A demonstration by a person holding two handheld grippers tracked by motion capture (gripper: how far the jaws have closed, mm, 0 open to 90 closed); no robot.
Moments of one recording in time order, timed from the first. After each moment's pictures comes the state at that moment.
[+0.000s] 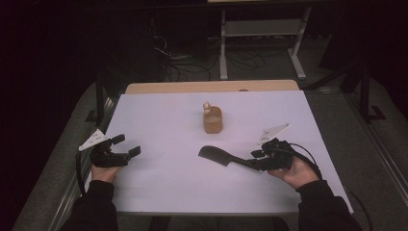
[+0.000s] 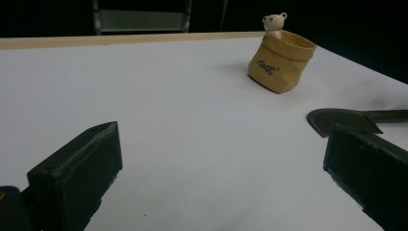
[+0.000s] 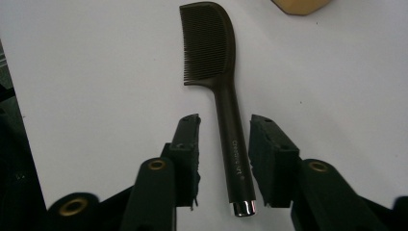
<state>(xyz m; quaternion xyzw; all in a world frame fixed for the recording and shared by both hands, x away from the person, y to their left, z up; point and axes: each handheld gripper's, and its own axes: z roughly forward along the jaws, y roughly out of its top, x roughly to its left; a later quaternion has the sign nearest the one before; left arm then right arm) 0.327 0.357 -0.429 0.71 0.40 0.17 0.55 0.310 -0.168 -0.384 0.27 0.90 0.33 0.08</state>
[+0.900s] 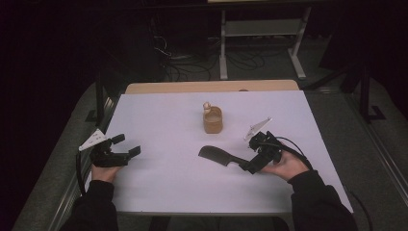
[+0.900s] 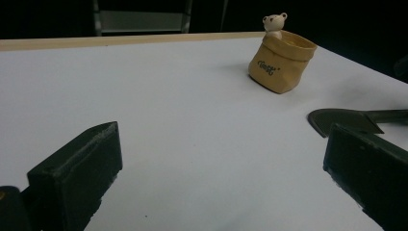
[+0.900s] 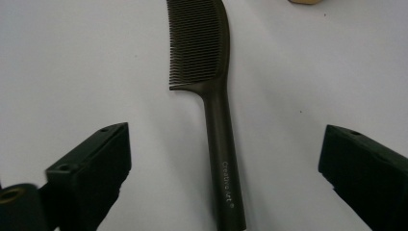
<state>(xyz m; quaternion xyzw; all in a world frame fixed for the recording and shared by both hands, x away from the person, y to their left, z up) 0.327 0.357 -0.429 0.71 0.40 0.17 0.55 0.332 -0.140 -0.389 0.27 0.92 0.27 0.07</state>
